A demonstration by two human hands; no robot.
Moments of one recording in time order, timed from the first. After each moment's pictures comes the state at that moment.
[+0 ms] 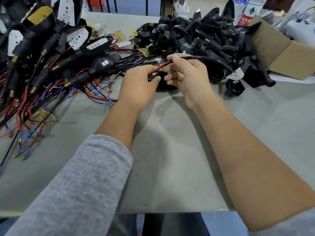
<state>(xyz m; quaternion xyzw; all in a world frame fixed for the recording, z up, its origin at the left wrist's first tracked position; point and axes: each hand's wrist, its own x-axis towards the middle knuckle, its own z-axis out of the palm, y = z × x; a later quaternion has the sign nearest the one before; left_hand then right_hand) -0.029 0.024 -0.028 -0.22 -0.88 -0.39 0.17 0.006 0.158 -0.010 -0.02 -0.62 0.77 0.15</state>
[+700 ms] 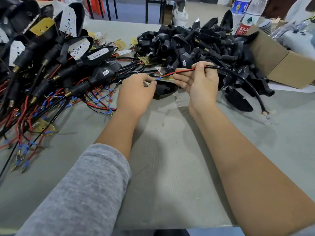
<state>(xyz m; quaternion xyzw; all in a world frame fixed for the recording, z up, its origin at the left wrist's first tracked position) -0.034 0.026 -0.024 -0.11 -0.88 -0.44 0.11 -0.002 0.164 -0.011 -0.08 -0.54 0.78 0.30</state>
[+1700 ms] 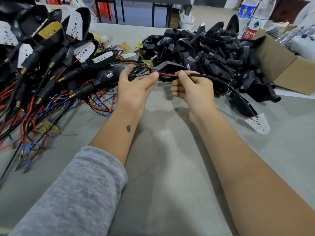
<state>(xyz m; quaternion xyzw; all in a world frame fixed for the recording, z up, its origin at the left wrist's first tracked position) -0.038 0.030 -0.017 0.00 -0.43 -0.90 -0.01 0.004 0.158 -0.011 -0.09 -0.64 0.74 0.21</state>
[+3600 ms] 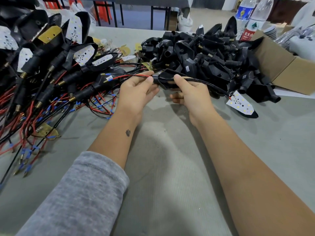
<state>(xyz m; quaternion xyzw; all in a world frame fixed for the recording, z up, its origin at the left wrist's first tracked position) -0.031 0.029 -0.016 -0.02 -0.55 -0.84 -0.03 0.003 0.159 -0.013 -0.13 -0.68 0.71 0.14</state>
